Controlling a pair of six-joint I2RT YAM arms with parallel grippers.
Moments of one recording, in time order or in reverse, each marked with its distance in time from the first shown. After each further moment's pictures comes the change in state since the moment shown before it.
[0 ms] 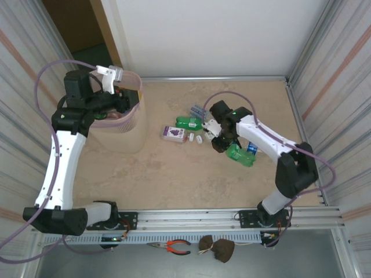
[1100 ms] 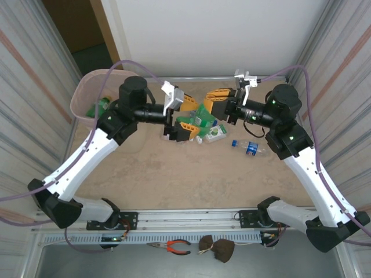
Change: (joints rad) left arm -0.549 0.118 -0.031 0.330 0.256 0.226; right arm -0.058 -0.517 0.016 0.887 -0.706 0.712
